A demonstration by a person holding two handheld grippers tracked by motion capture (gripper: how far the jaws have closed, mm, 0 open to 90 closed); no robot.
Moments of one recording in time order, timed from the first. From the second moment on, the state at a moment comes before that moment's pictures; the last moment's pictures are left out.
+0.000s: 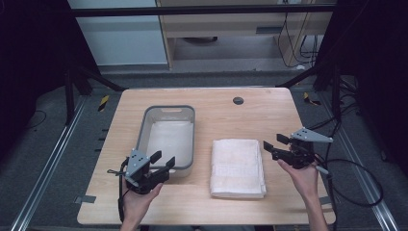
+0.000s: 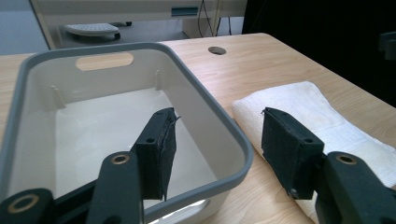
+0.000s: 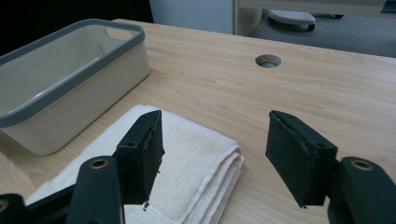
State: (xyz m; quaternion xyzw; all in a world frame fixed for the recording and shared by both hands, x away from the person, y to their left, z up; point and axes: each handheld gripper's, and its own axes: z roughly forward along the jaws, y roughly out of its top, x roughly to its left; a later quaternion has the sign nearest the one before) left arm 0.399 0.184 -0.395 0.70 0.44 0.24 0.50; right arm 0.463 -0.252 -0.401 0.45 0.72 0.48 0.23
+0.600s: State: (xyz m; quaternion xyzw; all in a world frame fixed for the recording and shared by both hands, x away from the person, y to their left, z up) left arm 0.403 0.129 -0.405 0.74 0.40 0.21 0.49; right arm 0.481 -0.245 -0.404 0.45 0.72 0.49 0.21
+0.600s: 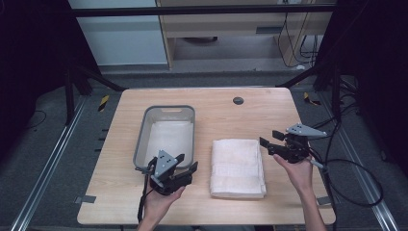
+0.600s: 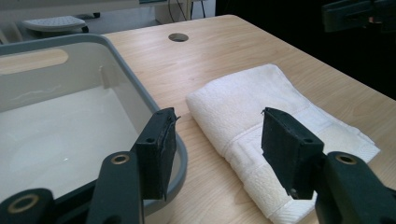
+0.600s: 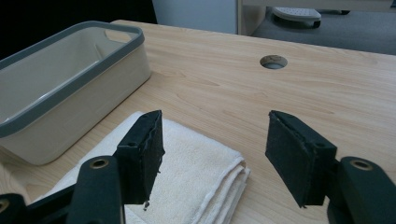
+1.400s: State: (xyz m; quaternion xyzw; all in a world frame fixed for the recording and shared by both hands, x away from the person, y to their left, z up) left arm 0.401 0.095 -0.434 0.78 0.39 0.18 0.46; right arm 0.493 -0.238 -0.425 0.46 0.73 0.46 0.20
